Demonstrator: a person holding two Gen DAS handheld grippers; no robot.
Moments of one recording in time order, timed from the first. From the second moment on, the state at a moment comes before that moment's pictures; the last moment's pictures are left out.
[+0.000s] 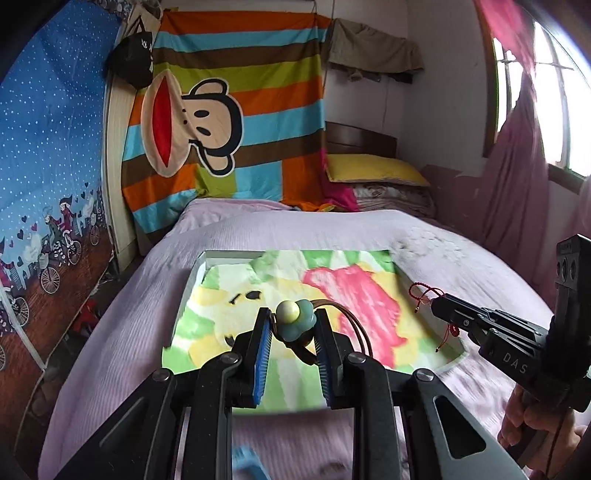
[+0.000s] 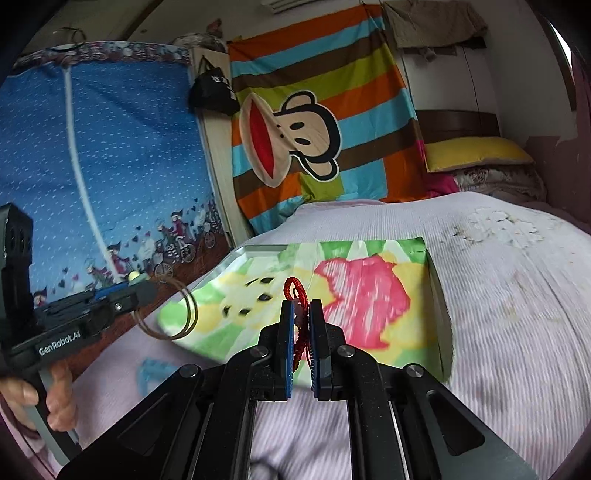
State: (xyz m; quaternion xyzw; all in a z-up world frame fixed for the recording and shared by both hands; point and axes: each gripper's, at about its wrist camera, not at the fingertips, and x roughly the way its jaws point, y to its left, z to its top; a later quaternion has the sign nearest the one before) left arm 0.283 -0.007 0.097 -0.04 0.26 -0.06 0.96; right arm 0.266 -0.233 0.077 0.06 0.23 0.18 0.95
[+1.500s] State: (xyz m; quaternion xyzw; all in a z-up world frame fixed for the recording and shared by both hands) left arm 0.345 0.007 0.035 -0.06 0.38 -0.06 0.92; right arm 0.358 -0.198 -0.004 0.04 0.36 0.18 0.91
